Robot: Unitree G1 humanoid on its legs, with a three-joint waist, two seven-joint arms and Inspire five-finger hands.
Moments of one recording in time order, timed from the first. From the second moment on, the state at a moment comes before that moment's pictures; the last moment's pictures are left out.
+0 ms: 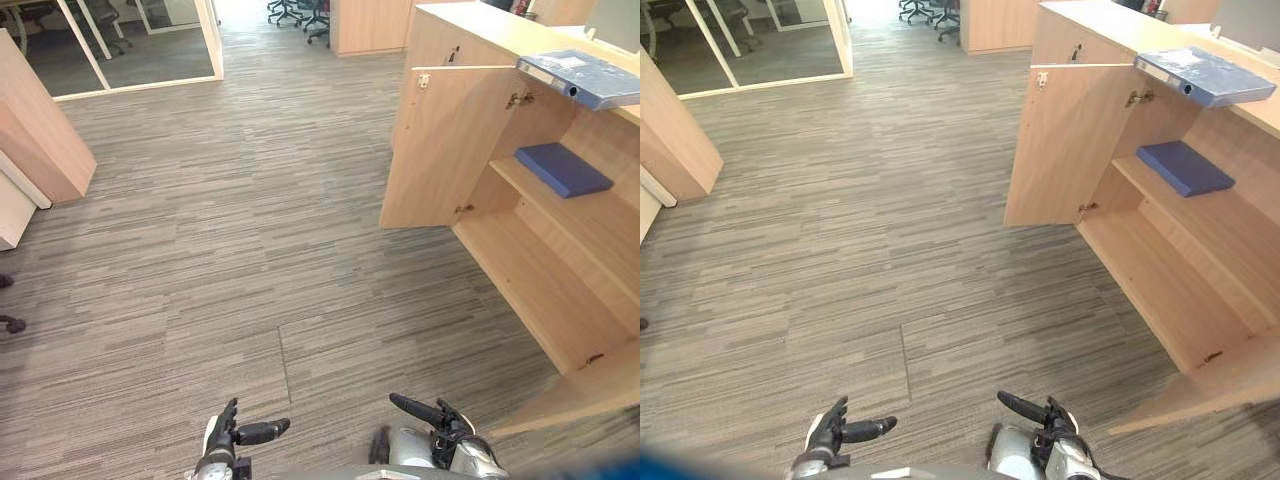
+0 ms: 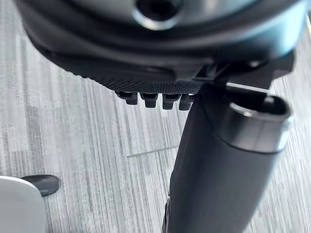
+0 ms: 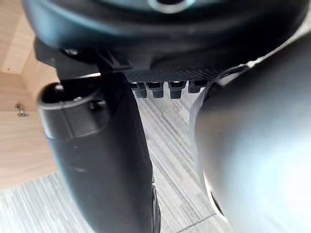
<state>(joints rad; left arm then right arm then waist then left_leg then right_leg) 0.10 0.12 -0.04 0.97 -0.10 -0.13 0.10 -0.05 -0.06 -0.20 1.10 0.28 -0.02 -0.04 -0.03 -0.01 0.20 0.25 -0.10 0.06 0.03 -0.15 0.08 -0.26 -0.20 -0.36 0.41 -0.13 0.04</state>
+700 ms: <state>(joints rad) 0.13 0.06 0.10 0.89 -0.15 -0.15 0.10 -0.03 -0.06 -0.17 1.19 0.27 -0.02 -0.03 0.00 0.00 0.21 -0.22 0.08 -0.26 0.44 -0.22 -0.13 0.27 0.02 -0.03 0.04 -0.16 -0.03</state>
